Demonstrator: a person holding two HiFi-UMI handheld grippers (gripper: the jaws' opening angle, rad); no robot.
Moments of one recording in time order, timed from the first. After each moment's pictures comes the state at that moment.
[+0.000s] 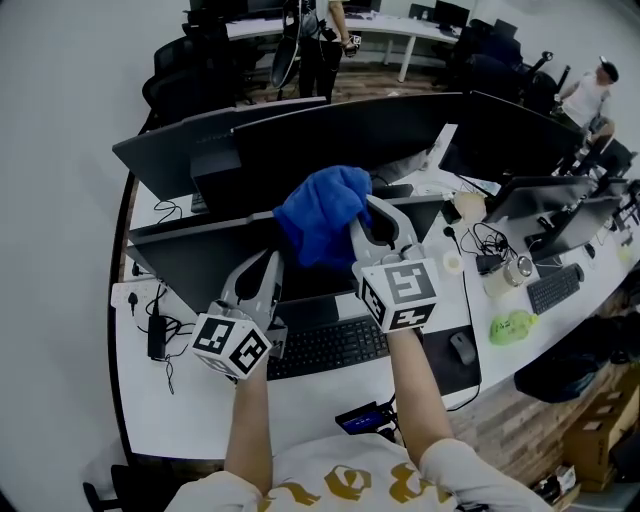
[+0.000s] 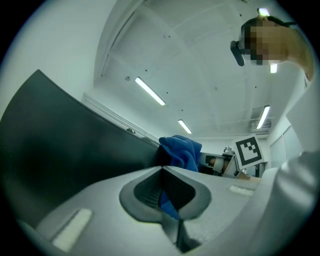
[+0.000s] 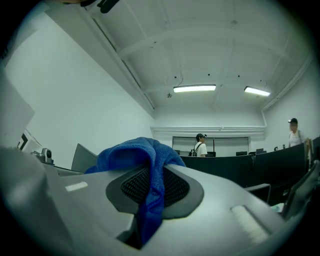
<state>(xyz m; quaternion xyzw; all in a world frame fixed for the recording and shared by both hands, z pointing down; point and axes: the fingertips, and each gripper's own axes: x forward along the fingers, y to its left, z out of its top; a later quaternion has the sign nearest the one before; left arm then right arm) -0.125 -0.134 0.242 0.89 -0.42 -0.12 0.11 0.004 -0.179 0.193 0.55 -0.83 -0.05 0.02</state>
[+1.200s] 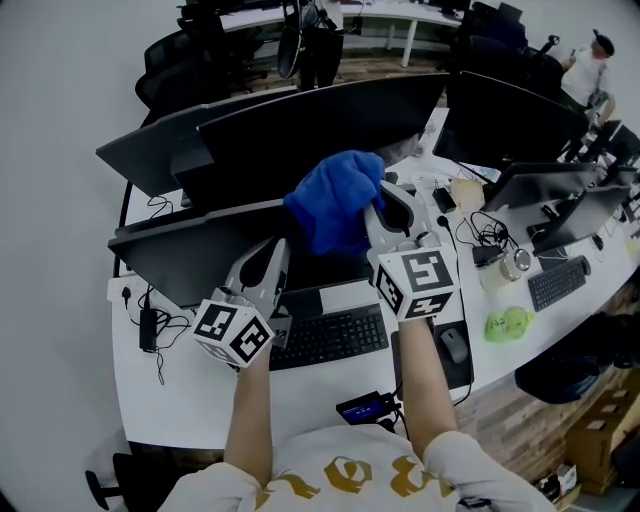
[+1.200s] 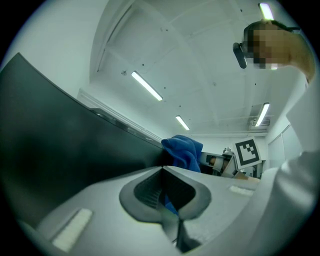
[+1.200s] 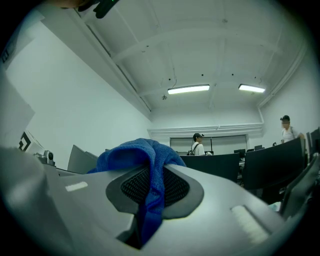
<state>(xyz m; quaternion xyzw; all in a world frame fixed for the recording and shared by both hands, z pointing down) -0.049 -0.140 0.244 0.90 -0.41 -0.11 0.11 0.090 -0.183 0.196 0.55 -0.83 -0.04 0.00</state>
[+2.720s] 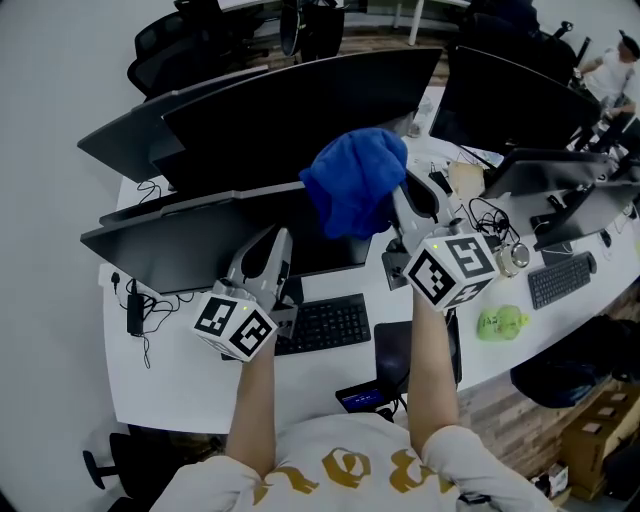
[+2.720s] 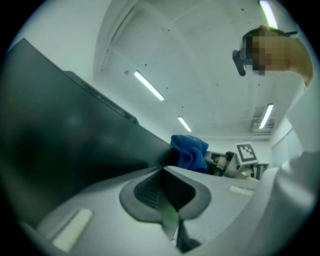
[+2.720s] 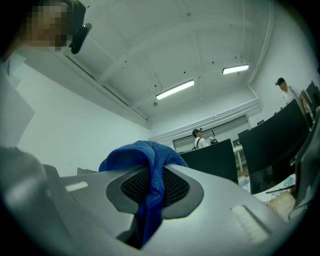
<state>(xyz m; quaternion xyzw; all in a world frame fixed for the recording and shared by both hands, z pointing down) 0.019 -0.145 0.255 0.89 -0.42 -0.12 0.13 0.182 -0.189 0.199 0.51 -0.85 0.06 -0.11</state>
